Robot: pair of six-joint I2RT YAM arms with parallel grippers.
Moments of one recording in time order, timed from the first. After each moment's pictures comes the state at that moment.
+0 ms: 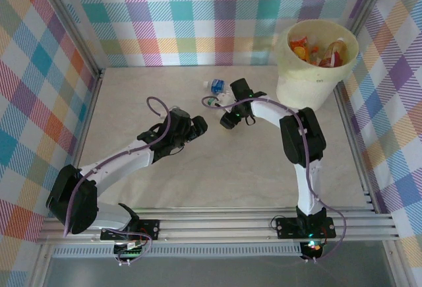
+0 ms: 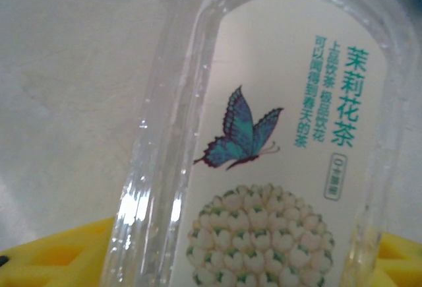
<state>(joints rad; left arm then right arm) -0.64 1.36 0.90 -0.29 -0.17 -0.99 0.48 2.10 1.54 -0.49 -0.19 -0.53</state>
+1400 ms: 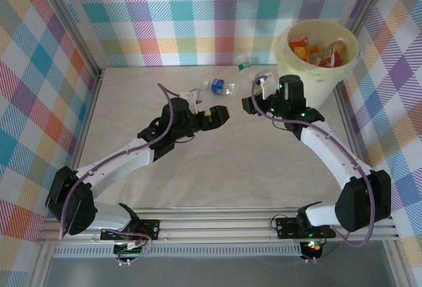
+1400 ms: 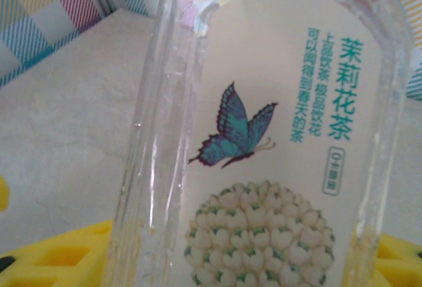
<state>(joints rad) -0.69 1.35 0.99 0.03 0.19 -0.81 0.33 1.34 1.12 -0.23 -0.33 -0.03</state>
